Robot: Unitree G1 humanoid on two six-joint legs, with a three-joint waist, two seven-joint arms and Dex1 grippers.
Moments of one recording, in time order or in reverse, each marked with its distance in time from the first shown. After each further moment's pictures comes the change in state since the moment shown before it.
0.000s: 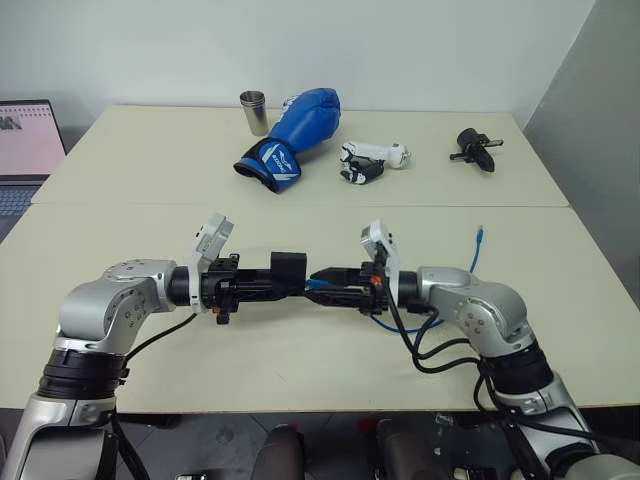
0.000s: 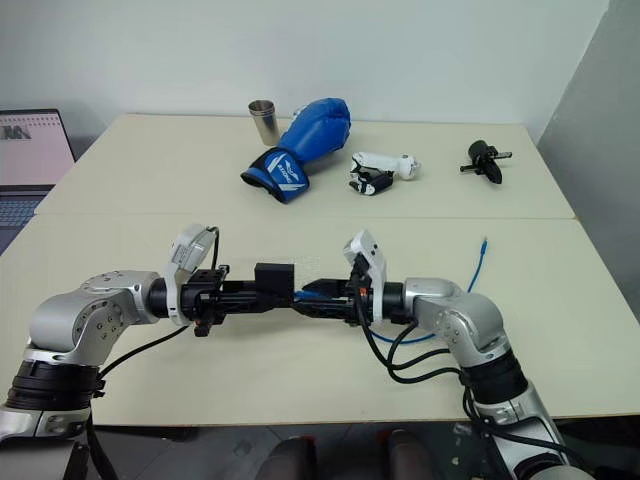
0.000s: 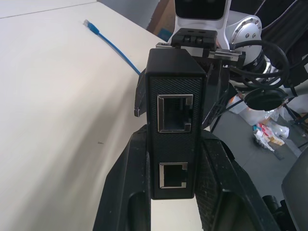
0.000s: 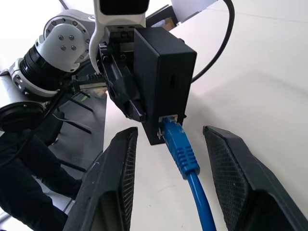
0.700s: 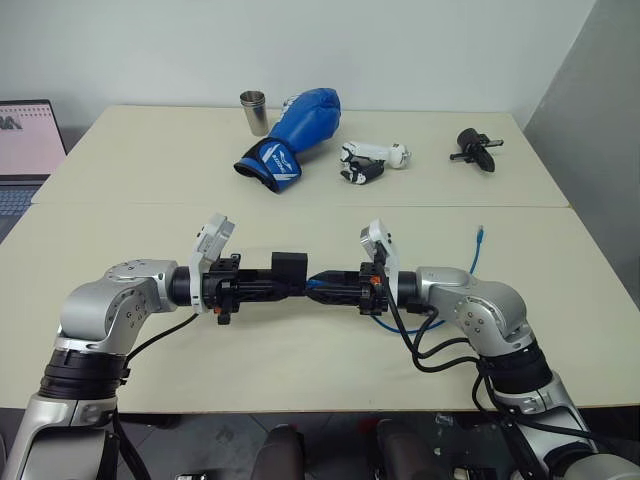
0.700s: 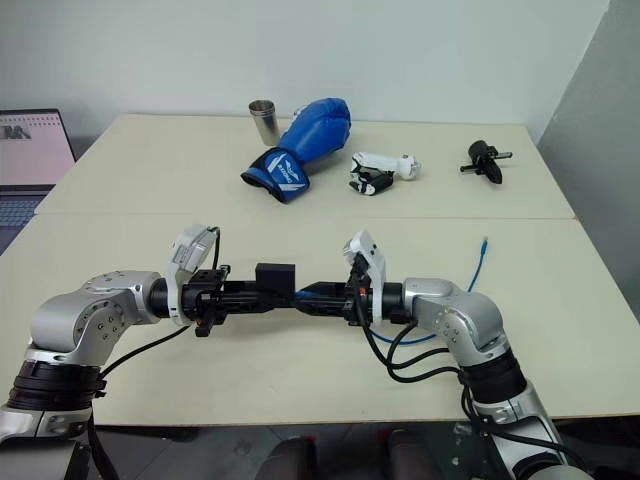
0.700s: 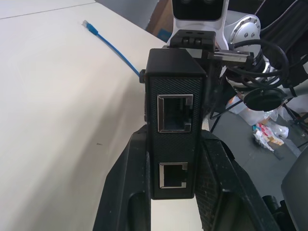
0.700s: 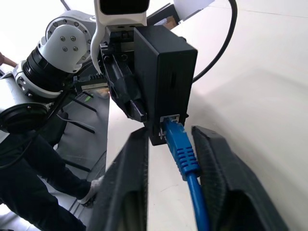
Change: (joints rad) left arm 0.000 -0.002 0.001 -0.004 0.000 0.000 -0.001; right arm 0.000 -0.001 -0.021 0.000 0.019 0.040 0.016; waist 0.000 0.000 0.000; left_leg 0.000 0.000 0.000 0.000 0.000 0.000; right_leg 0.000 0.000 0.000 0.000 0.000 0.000
